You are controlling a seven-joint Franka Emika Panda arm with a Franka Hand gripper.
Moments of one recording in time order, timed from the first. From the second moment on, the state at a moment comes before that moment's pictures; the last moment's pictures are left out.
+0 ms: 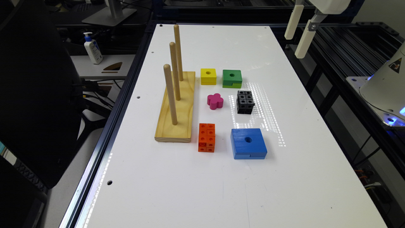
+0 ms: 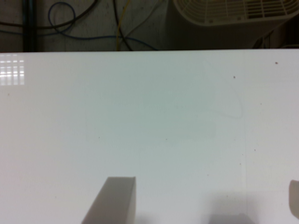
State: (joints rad) arm -0.06 -0.54 0.01 -2.89 -0.01 2.36 0.74
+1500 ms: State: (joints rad) arm -0.06 -0.26 0.01 -2.65 -0.01 2.43 0.74
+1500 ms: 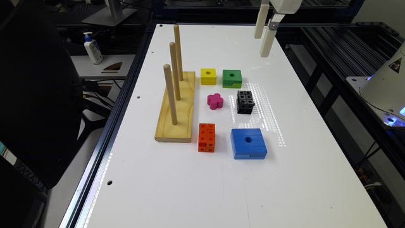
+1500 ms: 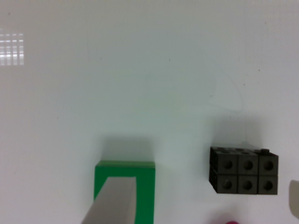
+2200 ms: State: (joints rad) arm -0.06 -0.14 0.02 -2.53 -0.01 2.43 0.74
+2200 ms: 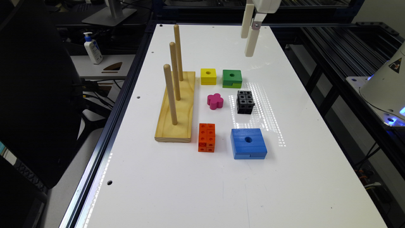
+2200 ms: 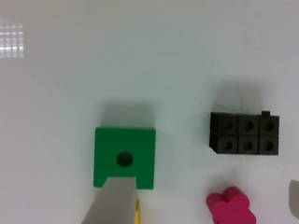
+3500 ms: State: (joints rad) arm -0.06 -0.07 0.10 -2.46 0.00 2.43 0.81
